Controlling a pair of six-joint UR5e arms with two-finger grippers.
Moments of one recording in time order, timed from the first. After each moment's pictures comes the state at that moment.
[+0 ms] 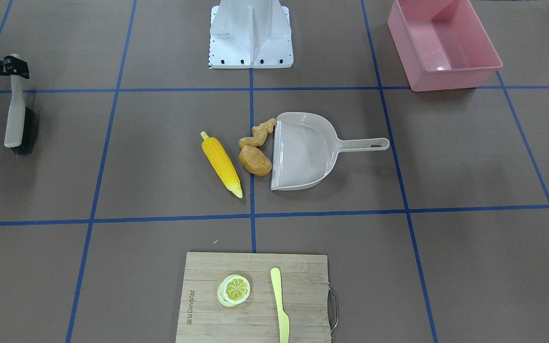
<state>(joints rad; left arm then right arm) -1.58 -1.24 -1.93 -1.64 -2.32 -0.08 0.85 -1.97 1.91 -1.36 2.40 0.43</state>
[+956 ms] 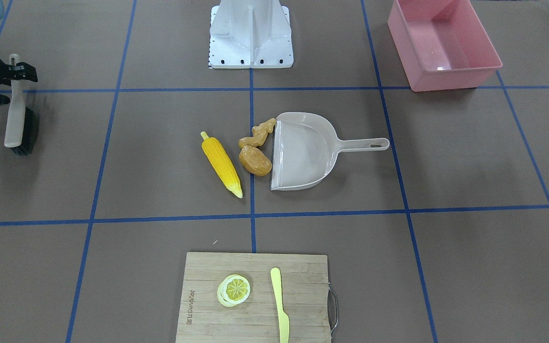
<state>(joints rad) -1.57 -1.26 -1.89 -1.65 -2.26 -0.08 0.80 -1.97 1.89 -1.36 2.44 0.48</state>
